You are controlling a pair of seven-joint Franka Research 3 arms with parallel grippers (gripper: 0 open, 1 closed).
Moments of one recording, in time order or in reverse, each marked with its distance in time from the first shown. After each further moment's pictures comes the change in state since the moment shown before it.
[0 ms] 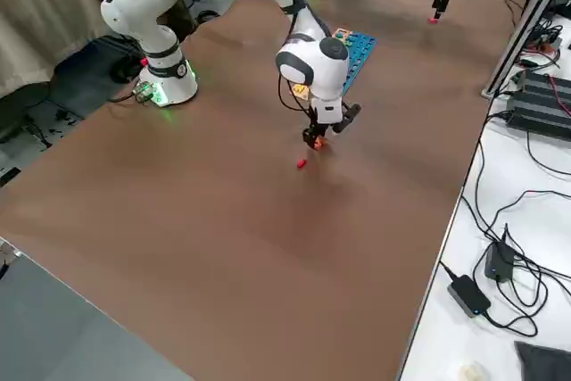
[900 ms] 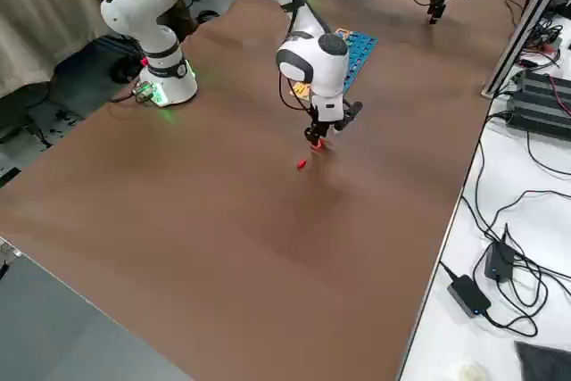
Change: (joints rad) left arm 0.009 0.043 0.000 0.003 0.000 -0.001 -0.016; right arm 0.000 -0.015 -0.002 -0.005 0.000 0.023 0.000
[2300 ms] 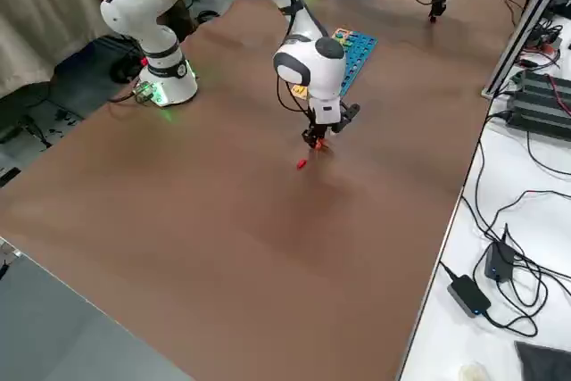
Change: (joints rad) left arm 0.010 0.001 0.000 0.007 0.000 0.000 0.000; right arm -0.002 0.009 -0.002 -0.019 0.000 0.026 0.000
